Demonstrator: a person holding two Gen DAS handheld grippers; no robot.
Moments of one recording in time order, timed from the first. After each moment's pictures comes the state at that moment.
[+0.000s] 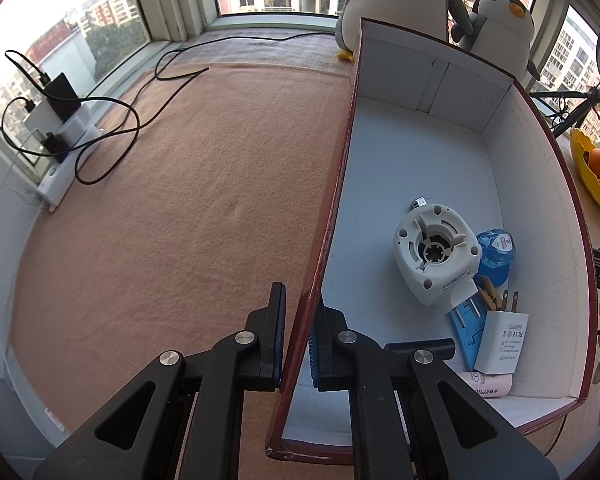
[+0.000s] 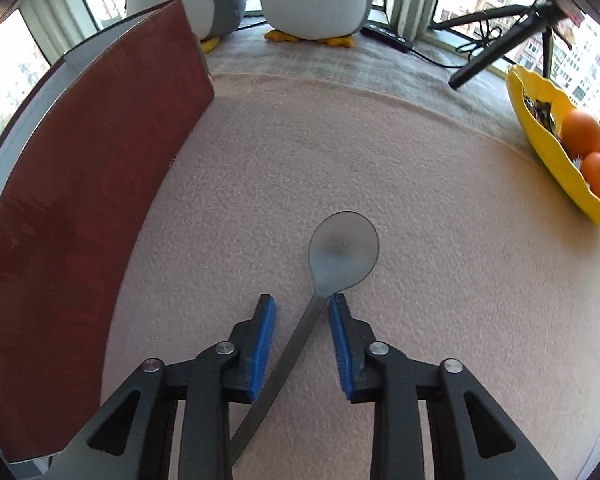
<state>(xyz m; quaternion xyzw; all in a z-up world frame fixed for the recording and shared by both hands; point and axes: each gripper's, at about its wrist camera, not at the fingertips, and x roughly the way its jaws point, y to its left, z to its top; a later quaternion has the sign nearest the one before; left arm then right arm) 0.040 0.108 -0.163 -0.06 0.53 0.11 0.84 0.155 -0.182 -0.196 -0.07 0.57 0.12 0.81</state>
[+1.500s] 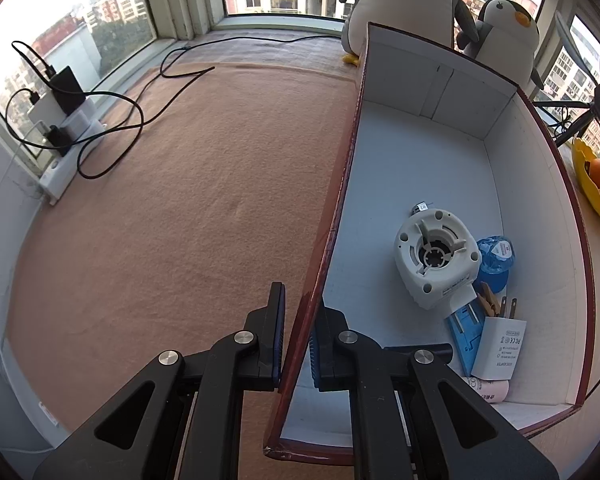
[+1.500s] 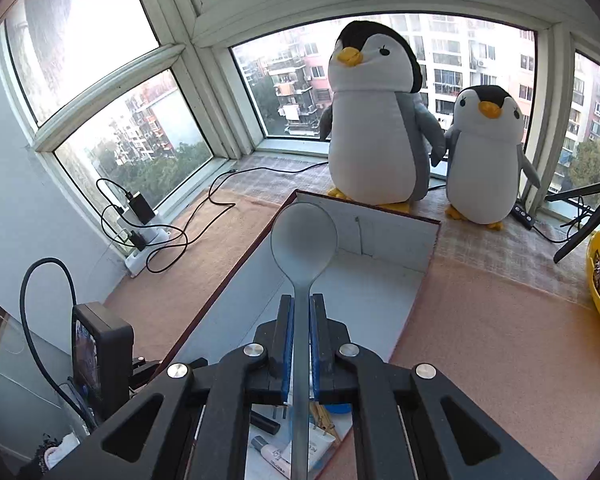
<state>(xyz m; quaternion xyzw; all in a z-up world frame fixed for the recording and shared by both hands) 0.039 0.110 -0.162 -0.07 0.53 0.11 0.84 0.120 -0.063 -0.052 0.01 0.43 0.31 0.85</state>
